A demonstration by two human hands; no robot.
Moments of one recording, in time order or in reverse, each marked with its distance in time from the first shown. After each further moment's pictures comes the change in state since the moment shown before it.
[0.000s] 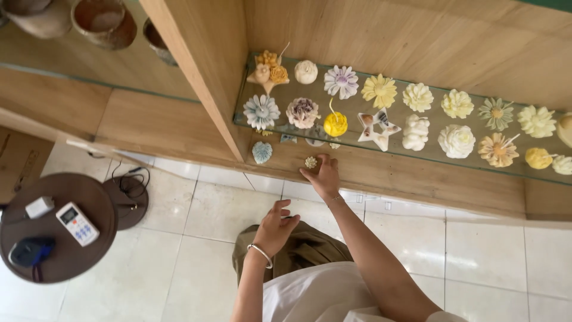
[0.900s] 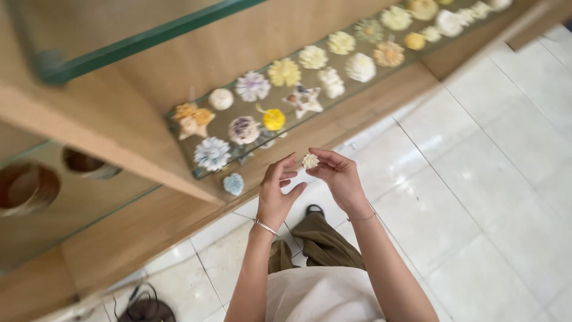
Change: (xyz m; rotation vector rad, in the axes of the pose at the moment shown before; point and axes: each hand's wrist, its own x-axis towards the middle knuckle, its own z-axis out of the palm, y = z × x) left_hand 0.035 0.143 -0.068 -0.009 -0.428 0.646; right_hand -0.145 -0.129 -0.134 1.287 0.380 0.136
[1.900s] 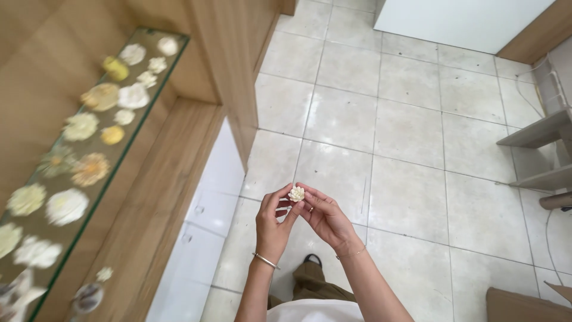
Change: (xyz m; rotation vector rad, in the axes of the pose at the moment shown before) left_hand -0.011 0.096 0.362 -0.043 -0.653 0.142; right_hand -0.184 -0.093 -0.286 0.721 0.552 -0.223
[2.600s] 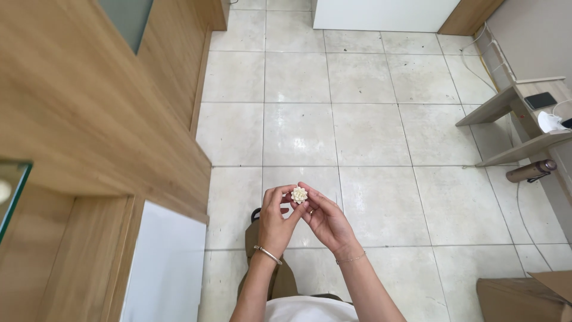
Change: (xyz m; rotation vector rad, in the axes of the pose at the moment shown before) left_hand 0.229 0.016 0.223 0.086 -0.260 0.014; right_hand 0.128 -0.212 -0.117 0.113 0.189 -0.216
